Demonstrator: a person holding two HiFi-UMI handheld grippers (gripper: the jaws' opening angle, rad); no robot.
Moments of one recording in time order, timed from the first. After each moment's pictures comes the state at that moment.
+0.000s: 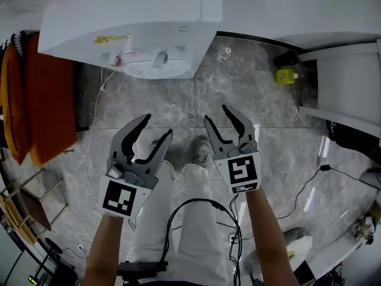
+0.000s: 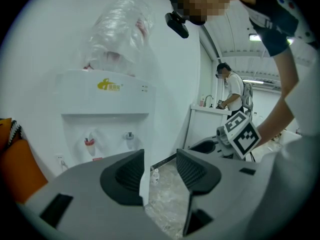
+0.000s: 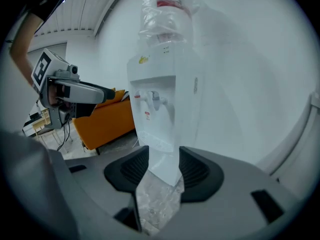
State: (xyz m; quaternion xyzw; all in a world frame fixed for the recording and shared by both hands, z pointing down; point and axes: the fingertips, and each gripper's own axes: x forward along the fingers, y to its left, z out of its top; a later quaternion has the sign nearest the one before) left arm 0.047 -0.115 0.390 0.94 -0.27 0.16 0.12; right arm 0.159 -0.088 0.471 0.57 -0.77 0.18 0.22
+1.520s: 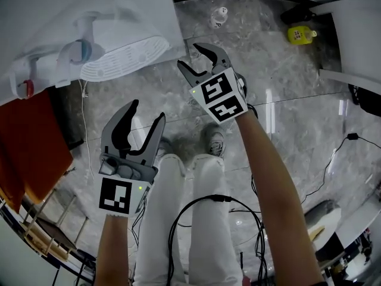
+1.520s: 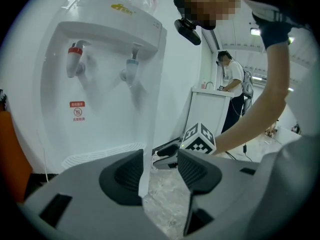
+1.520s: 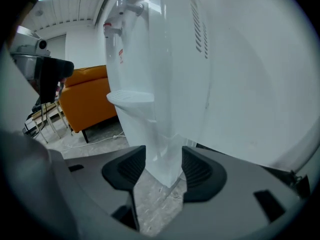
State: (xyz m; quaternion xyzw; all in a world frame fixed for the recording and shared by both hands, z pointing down) left arm 0.065 -0.140 0.564 0.94 -0.23 0.21 0.13; right arm 0.170 -0.198 0.710 0.53 -0.78 0.21 0.26
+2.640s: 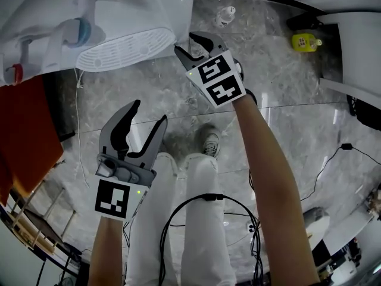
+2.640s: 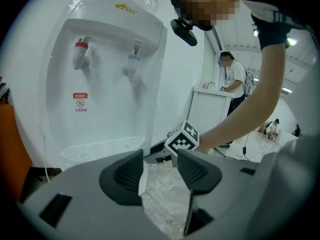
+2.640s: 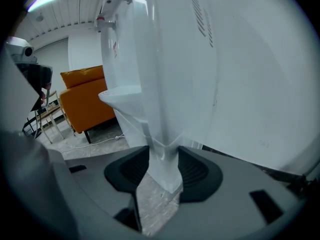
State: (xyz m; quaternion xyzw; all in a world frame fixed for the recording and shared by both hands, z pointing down) left arm 0.062 -0.132 0.575 0.94 -0.25 0.20 0.16; right arm 0.161 -0.230 0.729 0.51 -0.79 0.23 0.26
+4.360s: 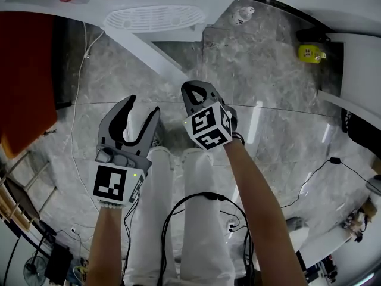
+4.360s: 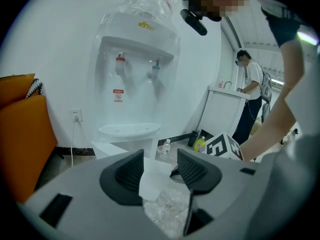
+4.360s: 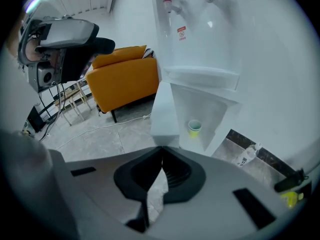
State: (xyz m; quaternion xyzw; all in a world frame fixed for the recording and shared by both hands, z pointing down) left arm -0.017 -0.089 0.576 0.90 -0.34 0.22 0.19; right arm 0.053 -0.073 0.738 0.42 -0.81 0.24 0.34
